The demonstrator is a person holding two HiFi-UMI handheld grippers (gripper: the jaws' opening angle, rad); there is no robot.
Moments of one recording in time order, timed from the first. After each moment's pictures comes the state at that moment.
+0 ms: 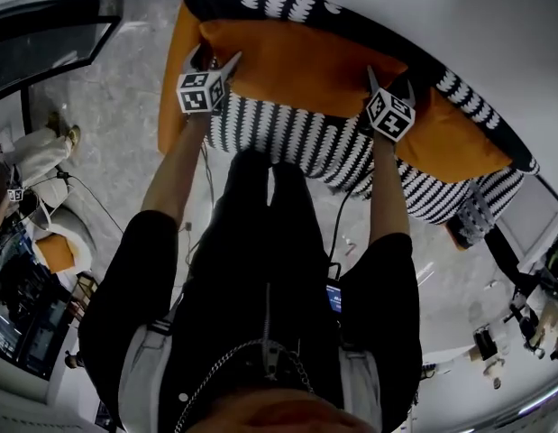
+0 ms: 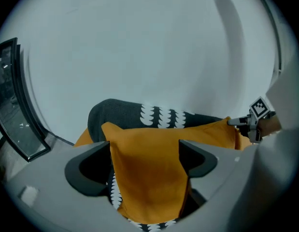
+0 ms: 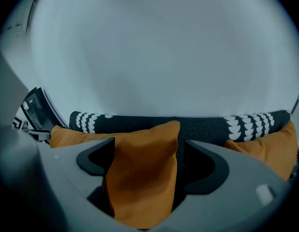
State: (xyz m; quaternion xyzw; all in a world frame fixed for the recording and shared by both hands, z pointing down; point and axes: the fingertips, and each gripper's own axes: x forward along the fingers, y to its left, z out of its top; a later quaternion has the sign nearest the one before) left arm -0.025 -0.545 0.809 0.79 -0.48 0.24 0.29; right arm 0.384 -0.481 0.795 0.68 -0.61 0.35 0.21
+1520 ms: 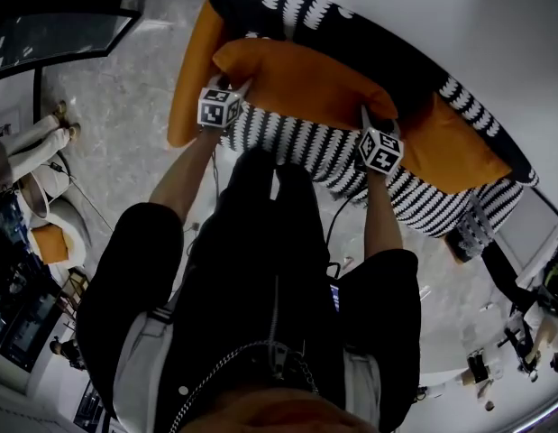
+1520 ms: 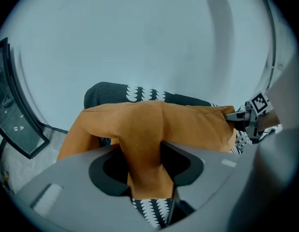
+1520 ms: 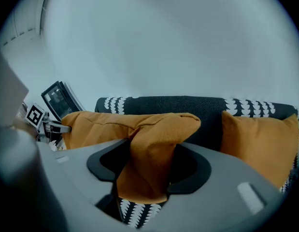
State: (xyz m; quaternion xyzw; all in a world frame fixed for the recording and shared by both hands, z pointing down) left arm -0.009 -0.436 0.811 0.80 -0.42 0.31 0.31; right arm 0.345 -0.366 0.784 0.60 -0.67 0.37 0.23
